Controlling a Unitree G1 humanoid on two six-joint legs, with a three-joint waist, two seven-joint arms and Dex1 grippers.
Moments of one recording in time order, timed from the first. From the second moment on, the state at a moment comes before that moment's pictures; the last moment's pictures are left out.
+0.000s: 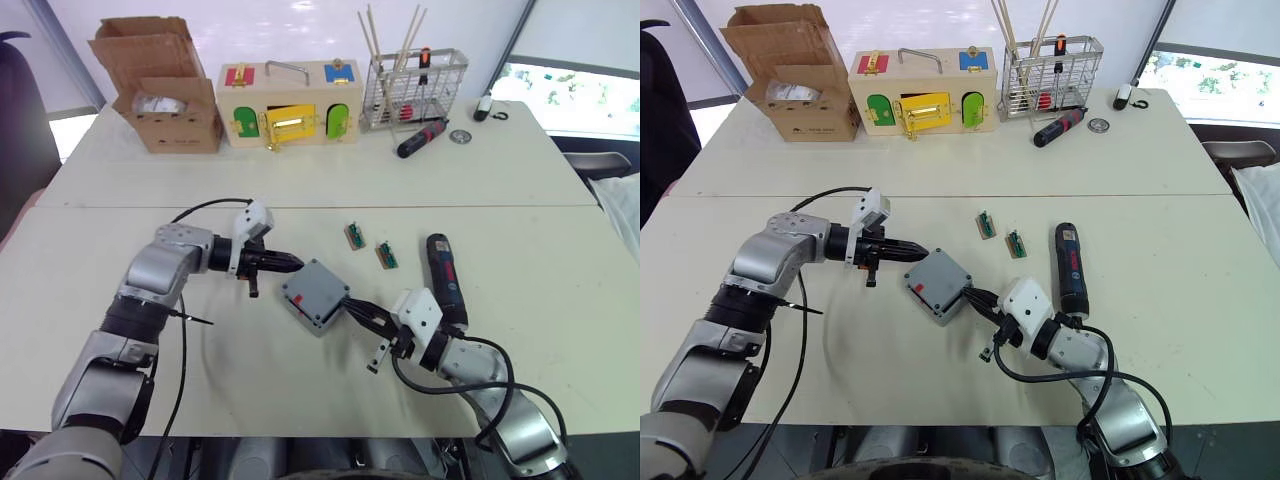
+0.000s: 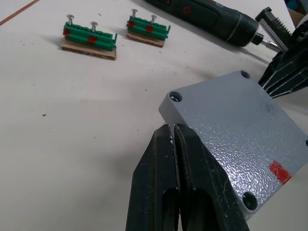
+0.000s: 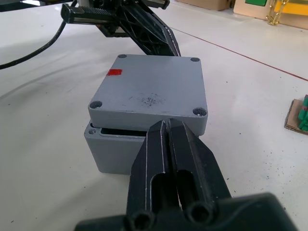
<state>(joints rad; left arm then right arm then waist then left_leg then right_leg) -0.64 0.57 -0.20 0.21 -0.33 0.57 -1.26 0.12 -0.46 0.25 -0.47 0.05 0.14 0.60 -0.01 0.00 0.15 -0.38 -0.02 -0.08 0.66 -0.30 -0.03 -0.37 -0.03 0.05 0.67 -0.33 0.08</state>
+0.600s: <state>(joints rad) -0.62 0.57 -0.19 0.16 -0.33 0.60 -1.26 0.14 -0.46 0.23 -0.51 0.07 0.16 0.60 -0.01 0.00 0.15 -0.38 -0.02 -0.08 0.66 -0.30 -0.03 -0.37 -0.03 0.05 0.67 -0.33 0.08</state>
